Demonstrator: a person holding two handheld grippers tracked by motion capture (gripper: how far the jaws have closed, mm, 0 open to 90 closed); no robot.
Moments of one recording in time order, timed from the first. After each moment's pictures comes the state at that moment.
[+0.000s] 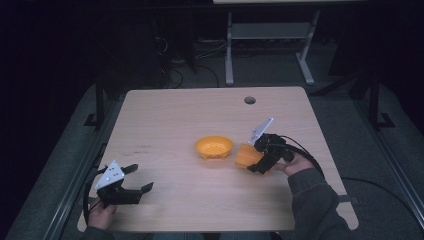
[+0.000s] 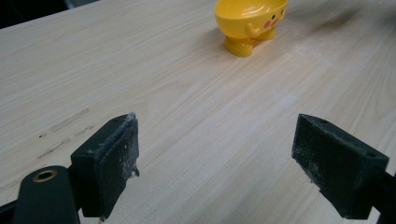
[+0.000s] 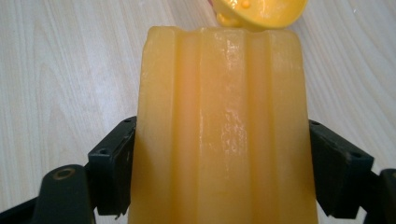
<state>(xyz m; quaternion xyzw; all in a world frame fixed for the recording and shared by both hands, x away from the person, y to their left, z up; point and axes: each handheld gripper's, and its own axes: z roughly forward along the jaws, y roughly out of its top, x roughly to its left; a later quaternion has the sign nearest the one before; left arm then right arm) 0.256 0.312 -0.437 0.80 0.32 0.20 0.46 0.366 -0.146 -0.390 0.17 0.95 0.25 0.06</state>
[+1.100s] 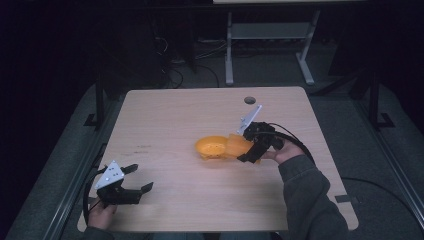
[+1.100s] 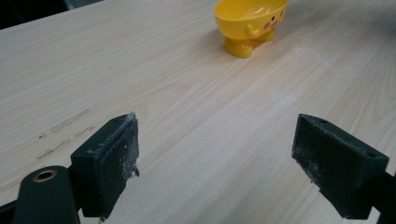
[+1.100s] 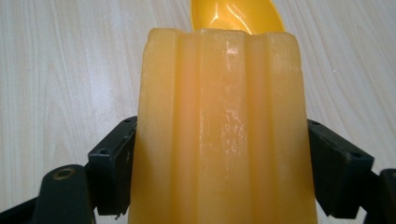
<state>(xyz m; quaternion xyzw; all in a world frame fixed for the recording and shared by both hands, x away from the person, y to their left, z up) 0.256 0.312 -0.436 0.80 0.32 0.20 0.46 0.385 -0.118 -0.362 0.13 0.96 0.26 0.06</state>
